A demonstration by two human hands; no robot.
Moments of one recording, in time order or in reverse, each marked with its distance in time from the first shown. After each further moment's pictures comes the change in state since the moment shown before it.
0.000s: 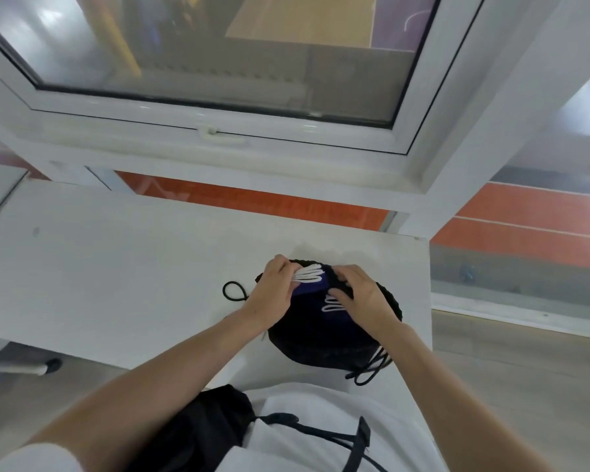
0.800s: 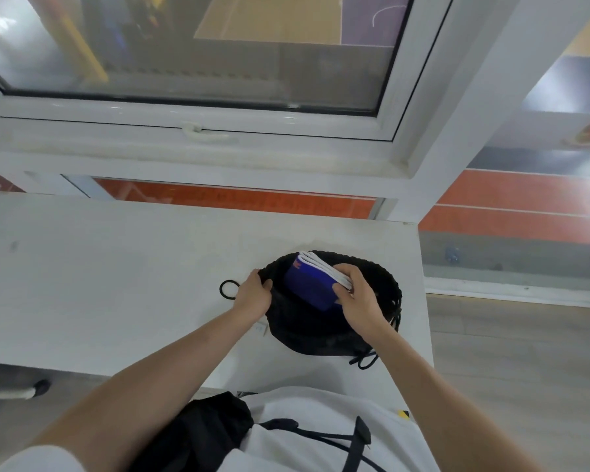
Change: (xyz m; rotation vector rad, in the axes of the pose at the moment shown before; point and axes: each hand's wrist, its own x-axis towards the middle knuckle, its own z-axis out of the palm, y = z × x) left_hand -0.013 -0.041 0.010 -0.323 -0.069 -0.672; right_hand -0.034 -0.032 0.025 0.429 0.123 0.382
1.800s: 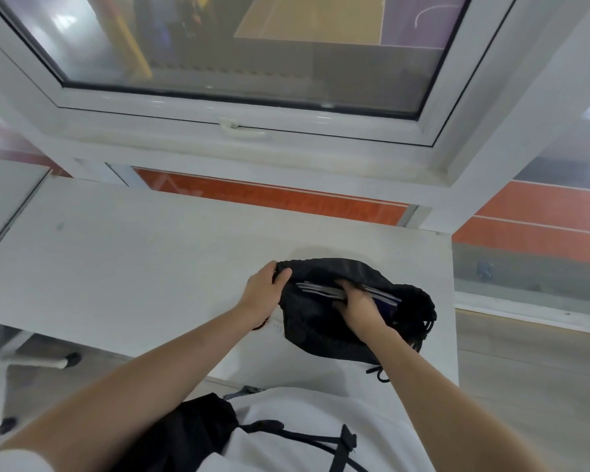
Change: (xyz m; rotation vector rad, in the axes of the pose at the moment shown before) left_hand -0.026 0.008 -0.037 -0.109 0.015 0.162; right_hand 0.040 0.022 0.047 -0.529 -0.204 0.013
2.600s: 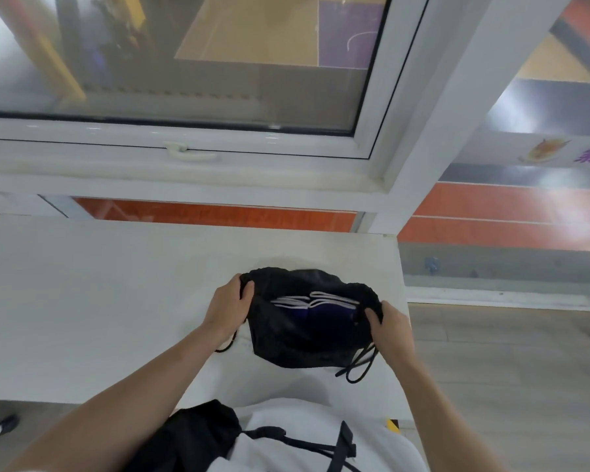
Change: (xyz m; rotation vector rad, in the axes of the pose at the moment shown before) left_hand 0.008 -0.001 0.000 0.200 0.018 0.159; right_hand -0.082 0.079 -0.061 0.138 0.384 0.342
